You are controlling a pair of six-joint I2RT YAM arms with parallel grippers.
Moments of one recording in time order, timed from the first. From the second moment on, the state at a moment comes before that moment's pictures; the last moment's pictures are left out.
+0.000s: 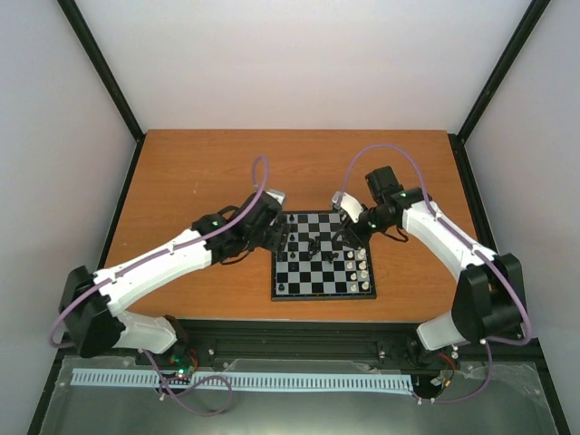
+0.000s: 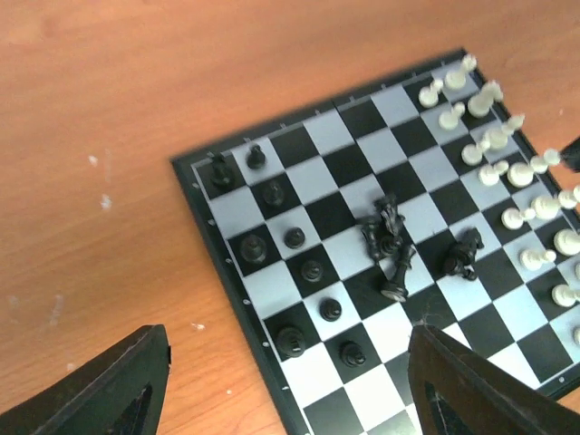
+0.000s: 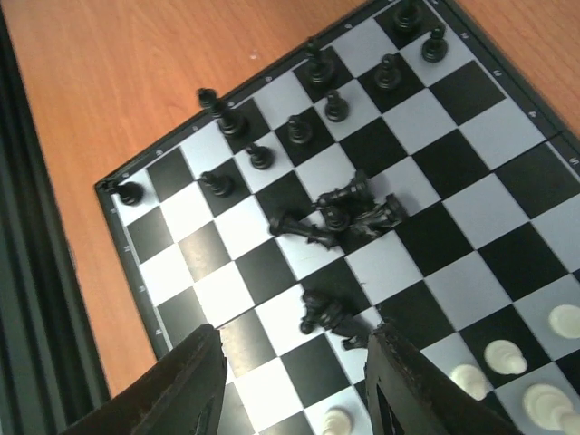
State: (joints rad) left arm -0.86 1.35 1.09 -0.63 -0.22 -0.42; right arm 0.35 1.43 1.07 -0.82 -0.62 -0.56
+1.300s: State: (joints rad) left arm -0.56 1.16 1.02 -0.76 -0.17 -0.29; right arm 0.61 1.88 1.33 -0.81 -0.26 -0.52
